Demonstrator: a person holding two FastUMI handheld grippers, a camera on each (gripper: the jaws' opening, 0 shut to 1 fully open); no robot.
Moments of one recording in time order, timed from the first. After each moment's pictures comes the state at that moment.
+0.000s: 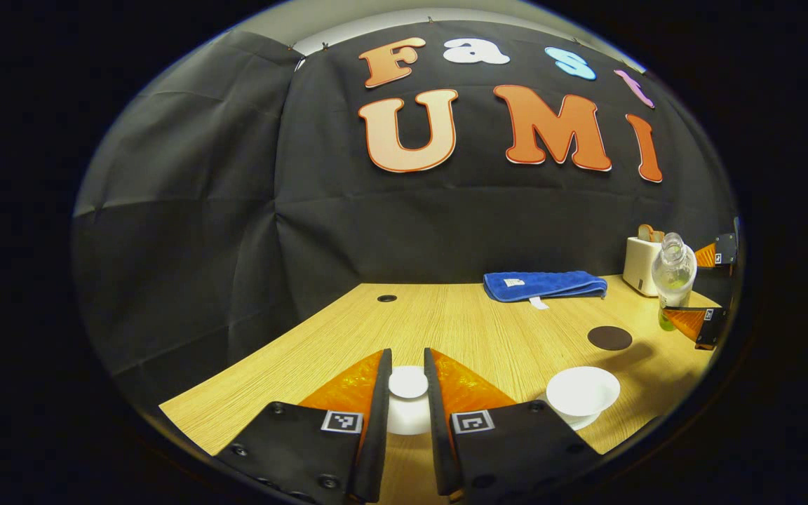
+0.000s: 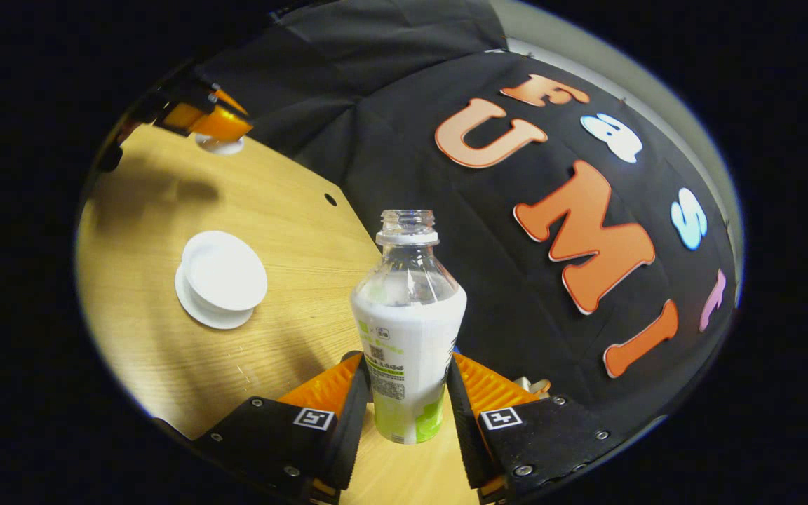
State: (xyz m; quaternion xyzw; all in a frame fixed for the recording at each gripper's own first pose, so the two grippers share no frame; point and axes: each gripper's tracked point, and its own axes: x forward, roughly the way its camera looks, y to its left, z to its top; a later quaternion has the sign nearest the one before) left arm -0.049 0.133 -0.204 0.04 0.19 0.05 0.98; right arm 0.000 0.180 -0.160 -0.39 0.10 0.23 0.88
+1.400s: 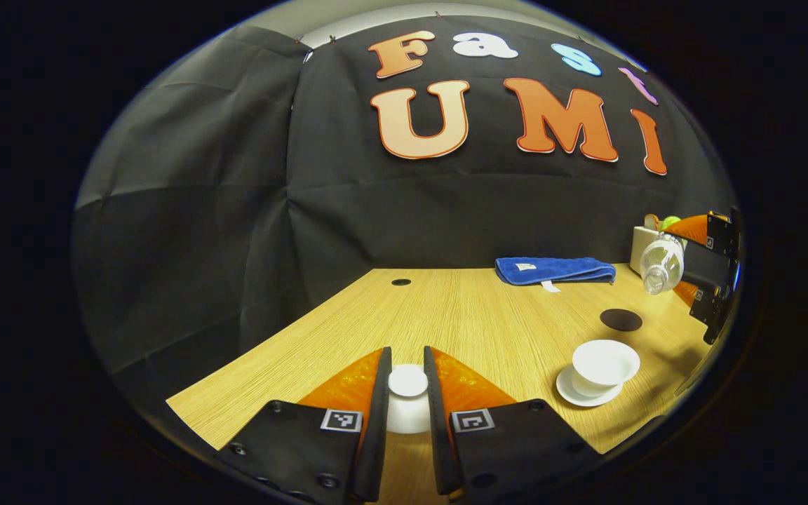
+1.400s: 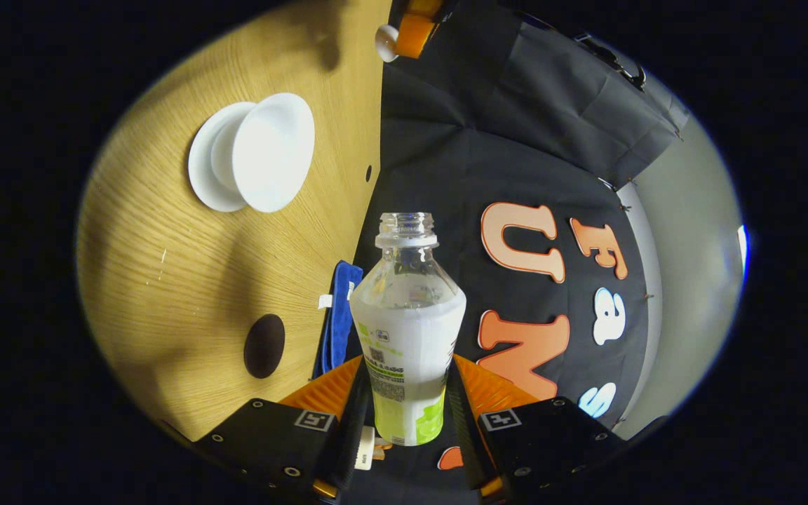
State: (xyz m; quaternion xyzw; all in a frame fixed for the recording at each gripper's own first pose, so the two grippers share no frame) left arm -0.071 0.163 -0.222 0.04 0.21 0.06 0.98; right arm 0.027 0.200 -0.134 -0.69 -0.10 0.18 0.70
